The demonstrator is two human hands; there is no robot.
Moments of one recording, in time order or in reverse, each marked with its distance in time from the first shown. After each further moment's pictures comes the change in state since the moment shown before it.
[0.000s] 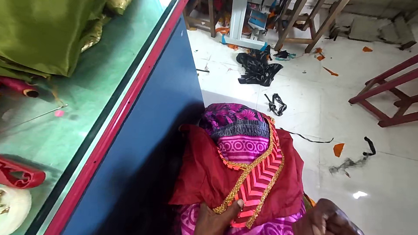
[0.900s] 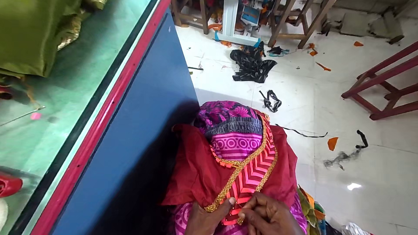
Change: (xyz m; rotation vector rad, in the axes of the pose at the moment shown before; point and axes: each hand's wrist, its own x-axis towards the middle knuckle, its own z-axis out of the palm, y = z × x) left_hand 0.003 -0.003 -0.002 0.019 0.006 0.038; right_hand 0.002 0.024 0.025 -0.331 0.079 0.562
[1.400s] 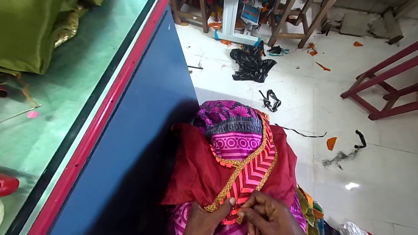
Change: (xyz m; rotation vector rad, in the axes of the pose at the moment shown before) left_hand 0.002 0.000 -0.003 0.048 -0.014 -0.007; right_hand 0.004 0.001 -0.002 -0.037 -0.022 -0.023
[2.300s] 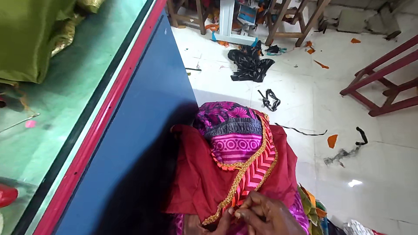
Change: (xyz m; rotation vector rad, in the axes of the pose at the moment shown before) left_hand -0.012 -0.009 -0.006 0.495 0.152 0.554; right_hand 0.005 -0.015 0.002 -0.248 -0.030 0.102
